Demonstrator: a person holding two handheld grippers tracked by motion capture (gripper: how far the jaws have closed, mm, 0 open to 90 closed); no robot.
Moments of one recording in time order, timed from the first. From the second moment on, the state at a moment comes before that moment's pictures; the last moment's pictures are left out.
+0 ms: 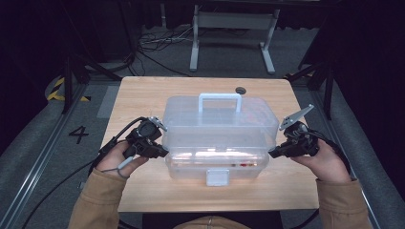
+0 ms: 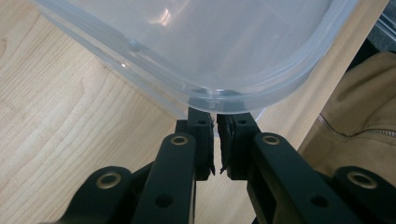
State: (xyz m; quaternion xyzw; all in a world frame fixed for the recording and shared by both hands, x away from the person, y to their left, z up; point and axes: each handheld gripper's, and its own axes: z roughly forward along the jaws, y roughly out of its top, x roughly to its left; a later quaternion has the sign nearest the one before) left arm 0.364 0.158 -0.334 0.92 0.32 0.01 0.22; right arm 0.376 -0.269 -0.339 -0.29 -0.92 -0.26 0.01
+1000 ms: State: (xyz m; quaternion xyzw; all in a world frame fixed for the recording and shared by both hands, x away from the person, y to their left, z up) left arm 0.365 0.154 -0.346 0.93 0.31 -0.01 0.18; right arm 0.380 -0.267 -0.351 -0.28 -0.93 -0.22 0.03
